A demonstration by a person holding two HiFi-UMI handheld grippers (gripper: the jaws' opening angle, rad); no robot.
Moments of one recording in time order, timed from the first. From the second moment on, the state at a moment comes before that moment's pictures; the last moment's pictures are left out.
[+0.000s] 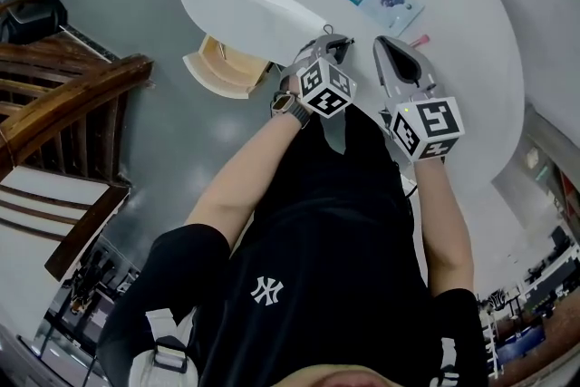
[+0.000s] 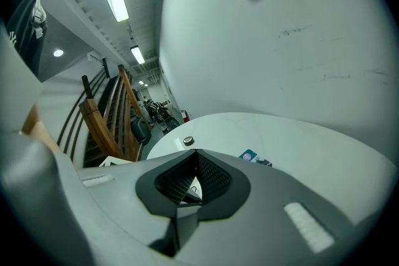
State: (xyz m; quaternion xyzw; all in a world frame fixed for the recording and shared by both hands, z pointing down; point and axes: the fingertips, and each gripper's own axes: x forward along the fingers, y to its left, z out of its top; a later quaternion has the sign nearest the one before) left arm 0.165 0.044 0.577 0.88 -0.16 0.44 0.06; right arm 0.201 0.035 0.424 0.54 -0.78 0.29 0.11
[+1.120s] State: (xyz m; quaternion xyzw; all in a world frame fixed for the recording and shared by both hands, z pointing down) left arm -0.049 0.023 0.549 0.85 -0.30 0.42 0.11; right arm 0.020 -0.001 0.403 0.44 -0.85 0.27 0.12
